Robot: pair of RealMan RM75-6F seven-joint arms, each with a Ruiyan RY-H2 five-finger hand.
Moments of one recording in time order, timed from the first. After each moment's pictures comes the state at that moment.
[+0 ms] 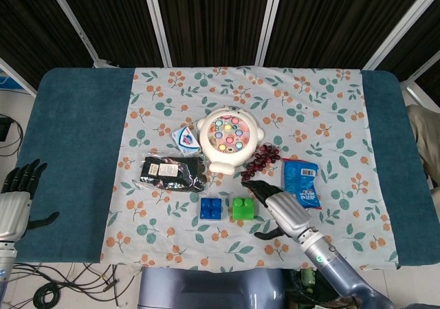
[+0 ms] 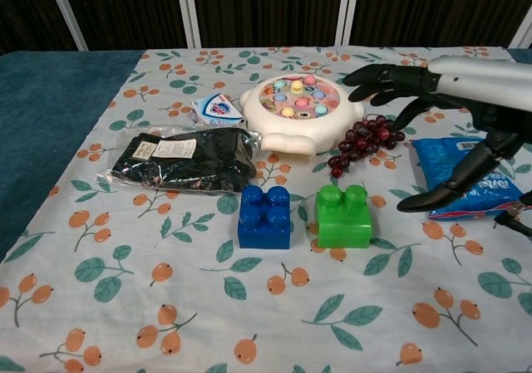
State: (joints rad) left arm -0.13 -1.15 -0.06 -1.64 1.44 1.43 0.08; right arm 0.54 -1.30 0.07 -1.94 -1.37 1.06 -0.19
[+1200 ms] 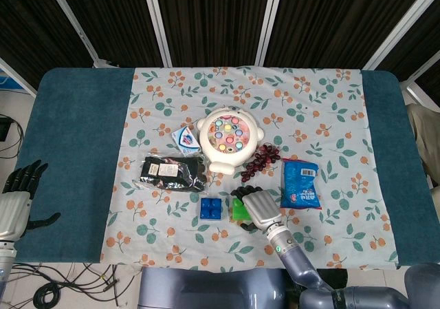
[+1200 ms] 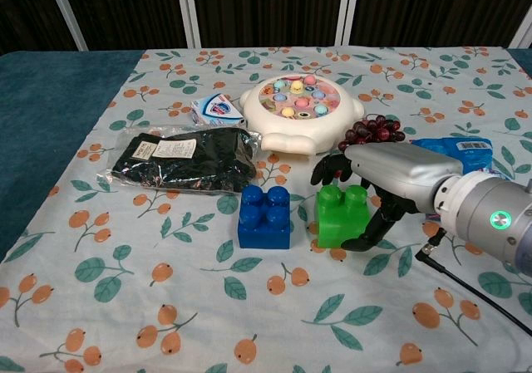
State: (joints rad) left arm -0.13 -1.13 -0.06 -1.66 1.42 1.40 0.03; right arm 0.63 -1.67 0.10 -1.69 -1.01 1.07 -0.59
